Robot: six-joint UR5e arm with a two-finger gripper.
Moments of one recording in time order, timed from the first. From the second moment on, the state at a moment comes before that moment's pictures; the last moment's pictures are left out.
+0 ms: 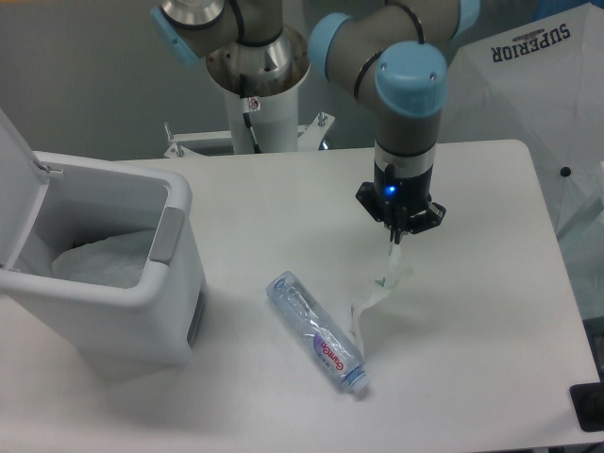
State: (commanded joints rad) arm 2.63 -1.75 -1.66 -1.07 1.45 1.02
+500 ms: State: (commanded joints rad) arm 2.63 -1.66 -1.61 -1.07 1.26 0.90
